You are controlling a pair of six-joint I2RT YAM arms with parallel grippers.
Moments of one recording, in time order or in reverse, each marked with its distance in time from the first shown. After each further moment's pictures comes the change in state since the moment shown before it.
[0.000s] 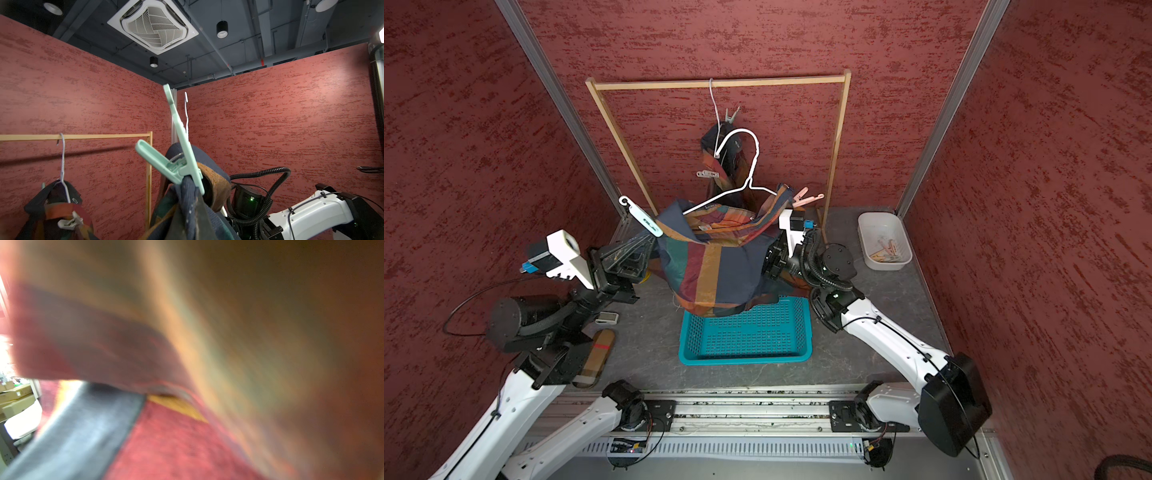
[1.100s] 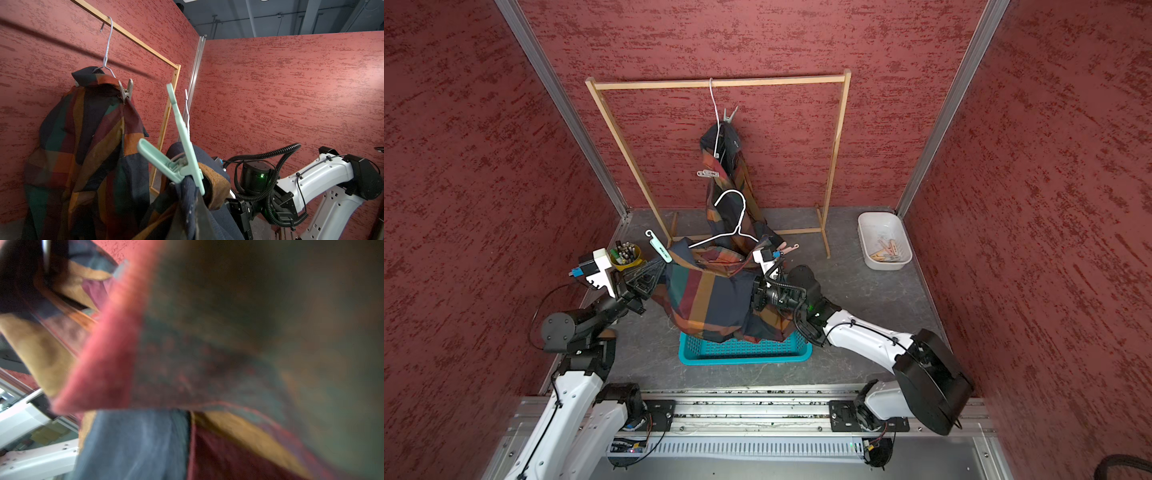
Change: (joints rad) left arm 0.482 -0.046 -0.483 0.381 0.426 -0.406; right arm 0.137 0.075 -0.196 -0.196 0.137 0.038
